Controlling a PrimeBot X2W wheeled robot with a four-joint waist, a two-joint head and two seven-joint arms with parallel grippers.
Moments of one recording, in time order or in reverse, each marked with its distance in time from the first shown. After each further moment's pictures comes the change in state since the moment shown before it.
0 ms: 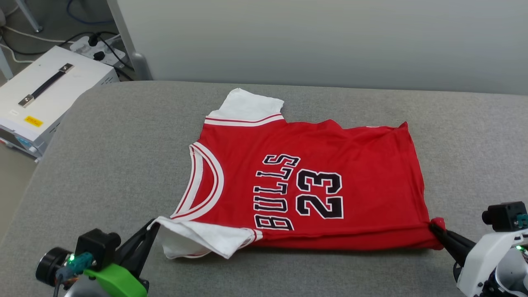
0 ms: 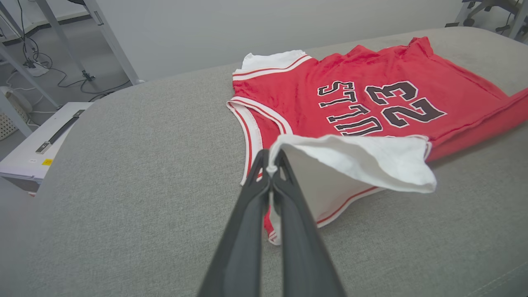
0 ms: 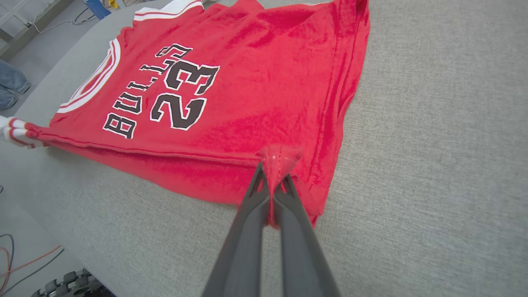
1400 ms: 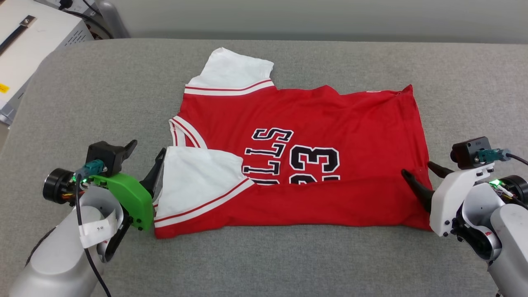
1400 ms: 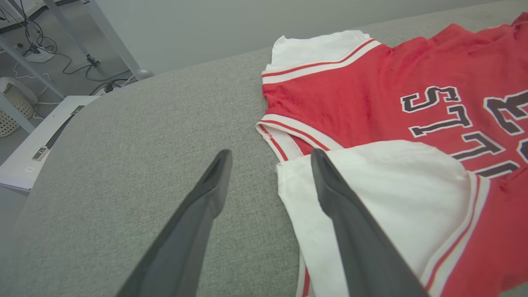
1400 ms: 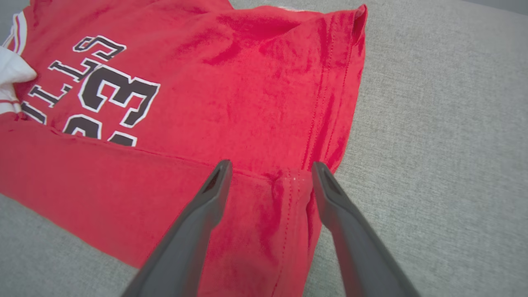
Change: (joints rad) left arm -0.515 -0.221 -0.071 0.612 0.054 -0.140 -0.020; right arm -0.278 0.216 -0.118 0.164 -0.360 0.000 0.152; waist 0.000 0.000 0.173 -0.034
